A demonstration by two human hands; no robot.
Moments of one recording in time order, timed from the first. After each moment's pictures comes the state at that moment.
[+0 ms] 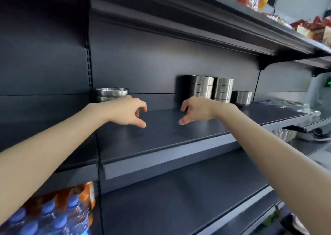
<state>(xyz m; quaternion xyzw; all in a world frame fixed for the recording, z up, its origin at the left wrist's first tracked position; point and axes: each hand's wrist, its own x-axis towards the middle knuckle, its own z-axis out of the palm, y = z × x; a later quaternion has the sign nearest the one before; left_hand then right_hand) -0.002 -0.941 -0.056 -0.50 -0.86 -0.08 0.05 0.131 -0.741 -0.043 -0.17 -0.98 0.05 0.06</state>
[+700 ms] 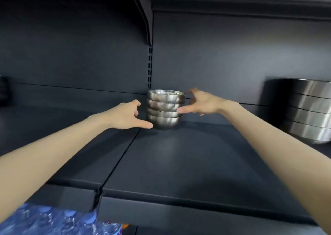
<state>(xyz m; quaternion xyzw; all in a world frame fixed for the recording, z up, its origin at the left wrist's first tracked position) -0.100 -0.976 -0.090 -0.15 -0.97 -0.21 0.04 -0.100 -0.723 -0.050 0.10 -0.97 0.23 0.04</state>
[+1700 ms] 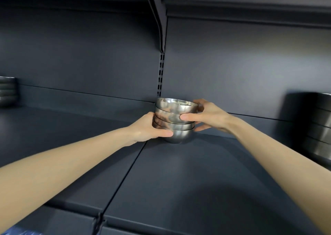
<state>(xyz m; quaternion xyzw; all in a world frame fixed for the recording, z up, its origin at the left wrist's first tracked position) -0.126 -0.947 -0.112 -0.20 -0.83 -0.52 0.00 -0.123 -0.733 -0.064 0.13 -0.88 0.46 0.03</state>
